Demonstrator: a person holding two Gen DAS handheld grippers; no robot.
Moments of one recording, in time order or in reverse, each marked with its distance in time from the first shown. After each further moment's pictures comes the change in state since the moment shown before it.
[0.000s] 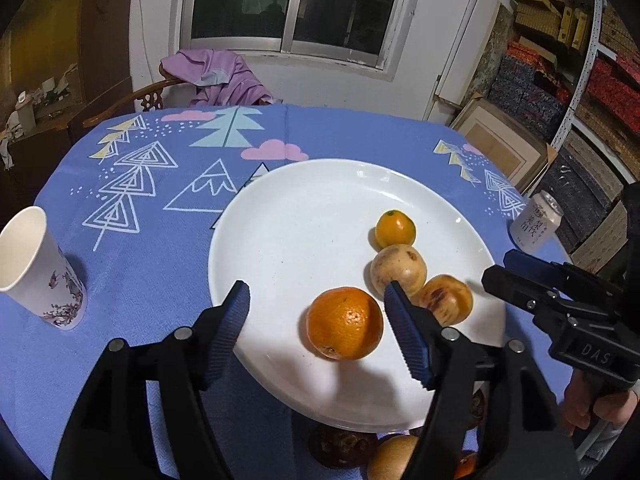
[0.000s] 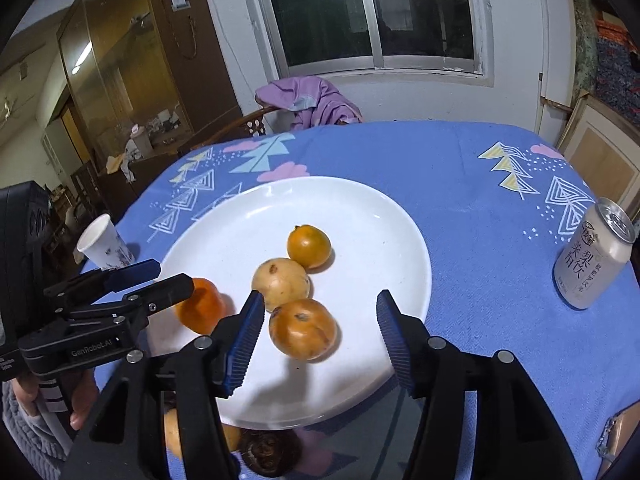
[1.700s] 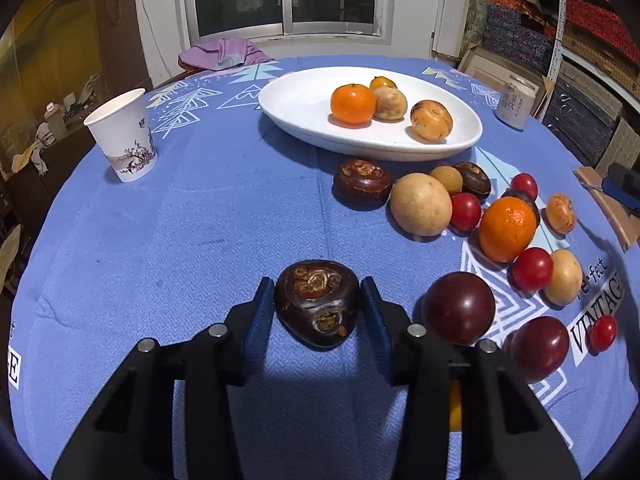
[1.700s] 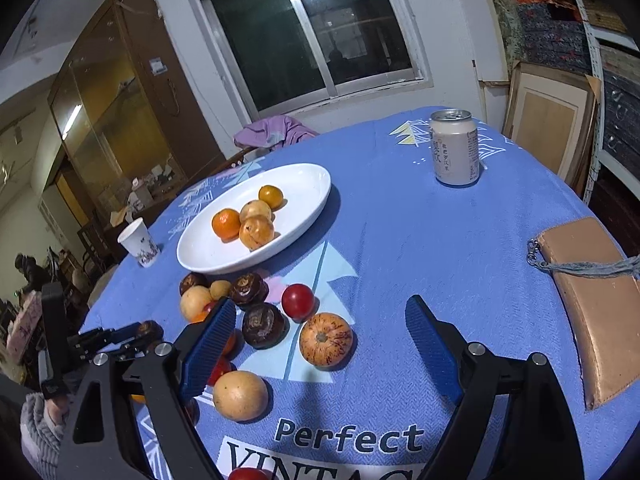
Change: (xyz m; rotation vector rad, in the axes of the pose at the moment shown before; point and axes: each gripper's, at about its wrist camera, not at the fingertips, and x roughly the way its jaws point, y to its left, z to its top) left arm -0.080 -0.003 -0.160 0.139 0.071 0.120; right arm -0.139 -0.052 -0.145 0.164 -0.148 -0.012
